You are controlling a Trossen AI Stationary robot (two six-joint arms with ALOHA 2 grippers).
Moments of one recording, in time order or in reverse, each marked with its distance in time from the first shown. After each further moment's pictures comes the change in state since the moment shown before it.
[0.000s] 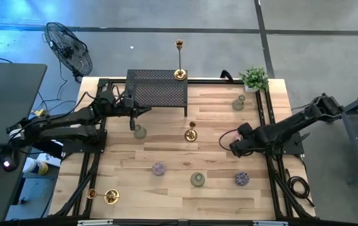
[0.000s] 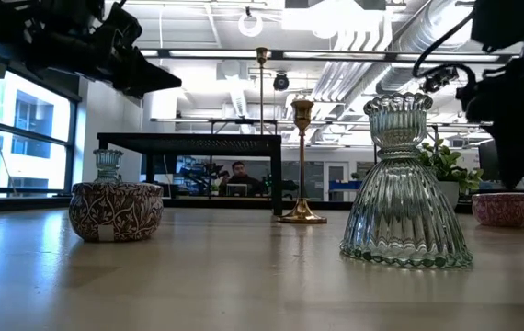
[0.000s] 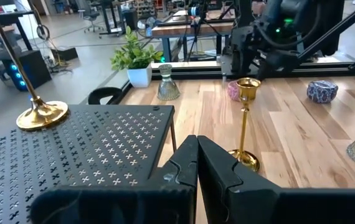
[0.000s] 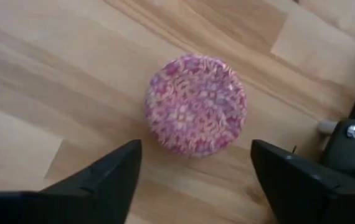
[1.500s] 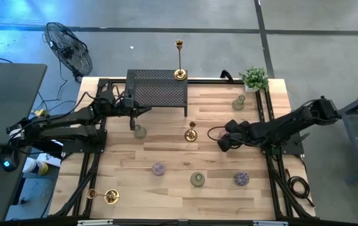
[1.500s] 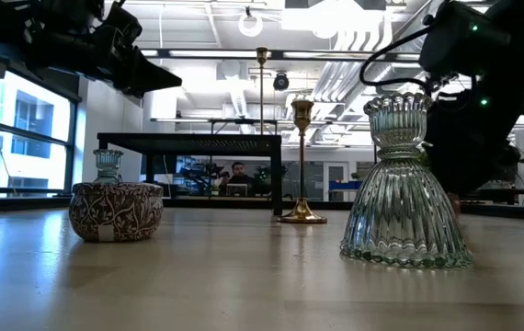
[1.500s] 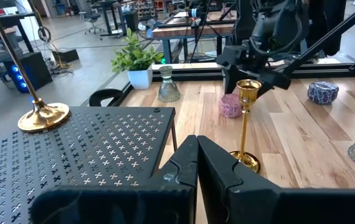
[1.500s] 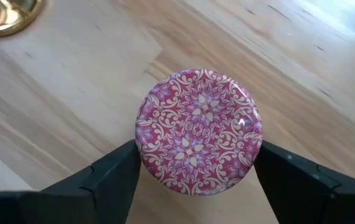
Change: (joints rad) left arm 0.000 0.000 0.000 0.005 -0.001 0.001; right arm -0.176 0.125 -0.114 0.559 0.119 -0.417
